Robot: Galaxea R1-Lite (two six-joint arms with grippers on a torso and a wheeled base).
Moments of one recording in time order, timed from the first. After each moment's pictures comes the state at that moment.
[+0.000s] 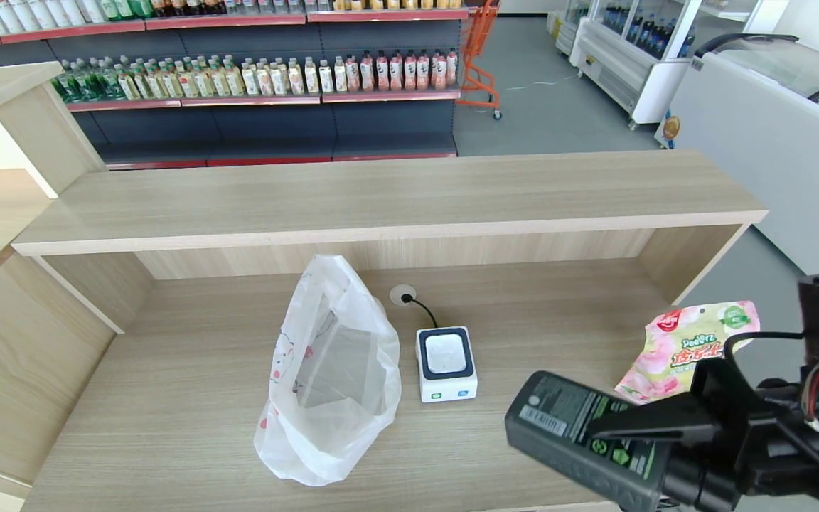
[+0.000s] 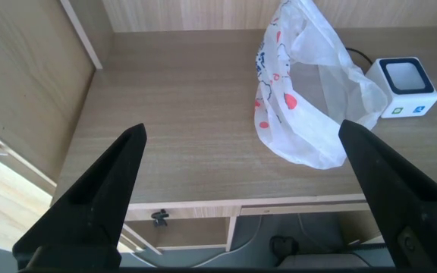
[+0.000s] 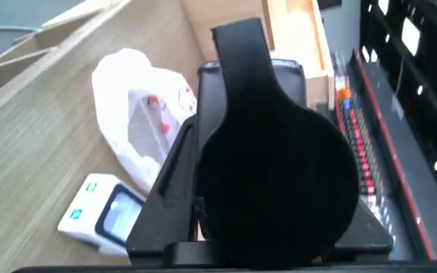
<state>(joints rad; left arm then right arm) 0.00 0.00 0.00 0.00 -0.01 0.00 0.32 1.38 -0.51 -0.43 1.08 -2.02</state>
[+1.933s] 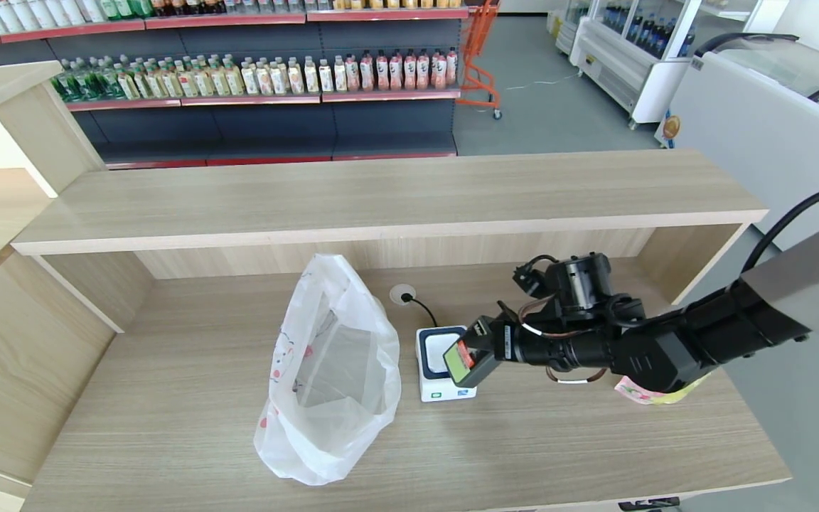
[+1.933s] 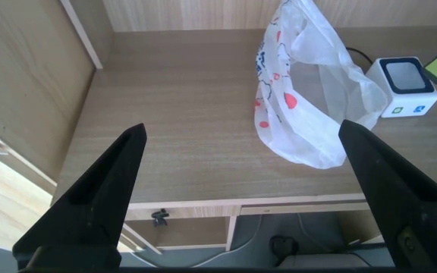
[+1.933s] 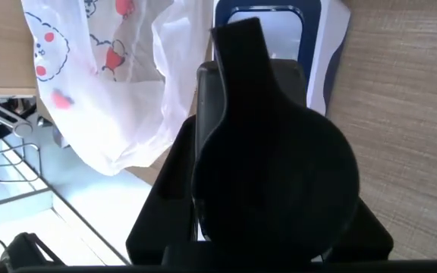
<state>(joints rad) 0.00 0.00 0.00 0.00 -0.01 0.00 0.45 2.08 -1.04 -0.48 0.34 0.38</state>
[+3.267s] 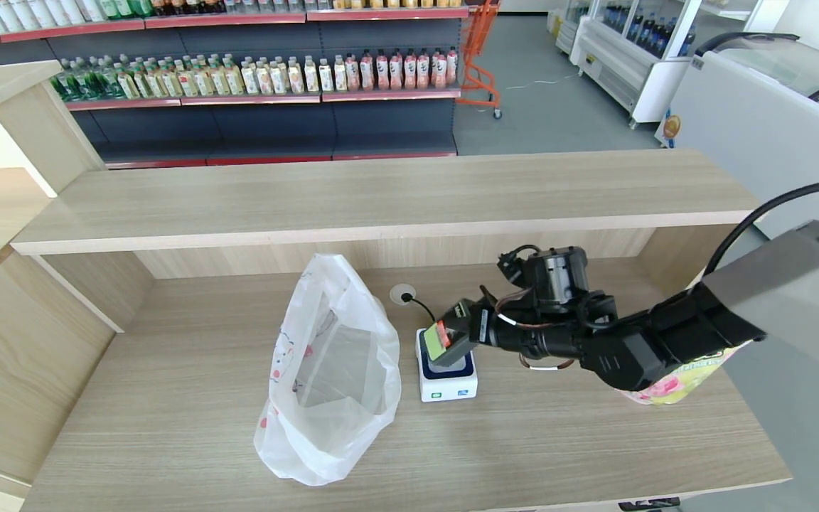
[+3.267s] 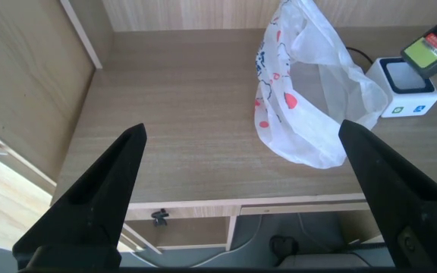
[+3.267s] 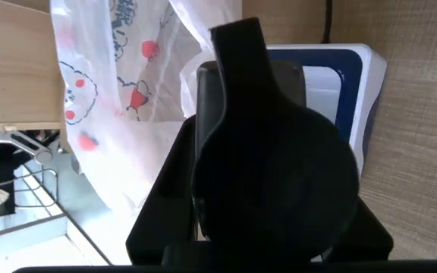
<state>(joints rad) 0.00 0.00 0.00 0.00 -0.01 0.00 0.50 2.12 -1.12 -0.58 0.28 0.49</state>
